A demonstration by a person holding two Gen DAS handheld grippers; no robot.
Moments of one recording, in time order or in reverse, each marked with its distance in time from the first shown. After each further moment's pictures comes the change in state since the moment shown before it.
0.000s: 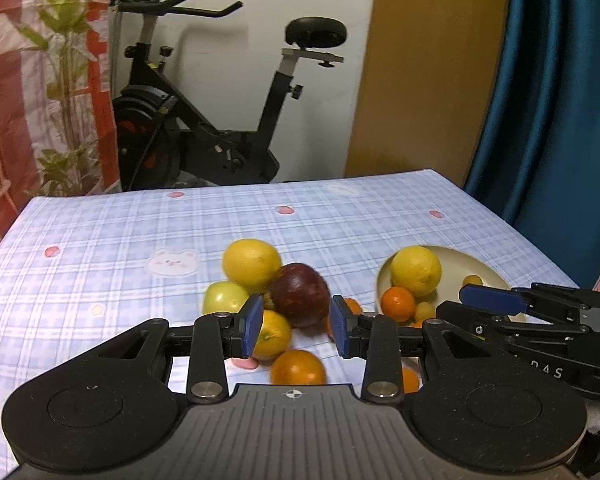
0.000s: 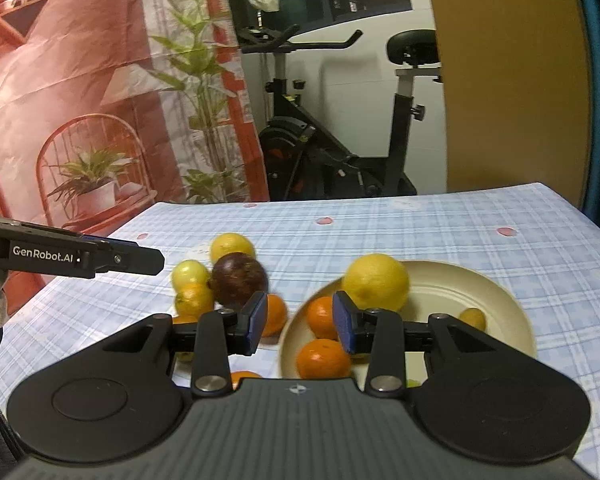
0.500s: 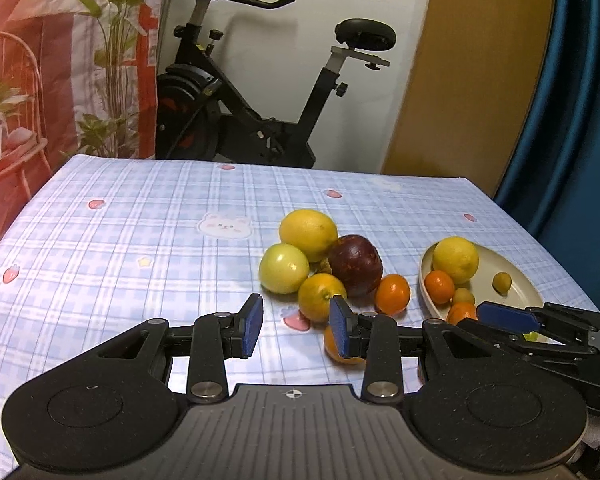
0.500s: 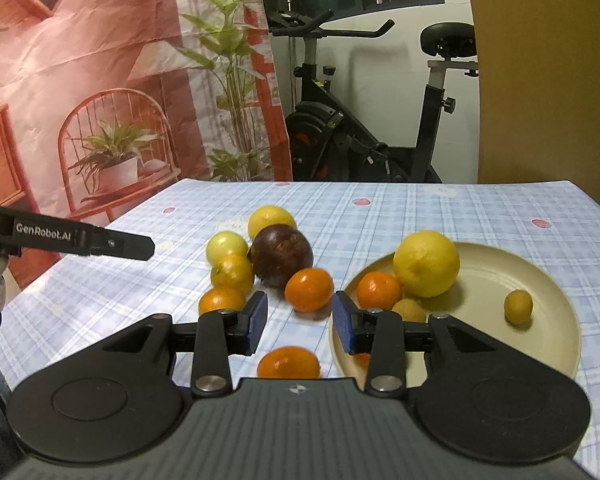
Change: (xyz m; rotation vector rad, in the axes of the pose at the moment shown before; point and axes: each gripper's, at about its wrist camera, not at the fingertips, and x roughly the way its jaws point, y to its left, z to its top) left arm -0.017 0.033 -0.026 -0.110 0.007 0.055; right arm 0.009 0.023 -0.020 -0.050 0.038 0.046
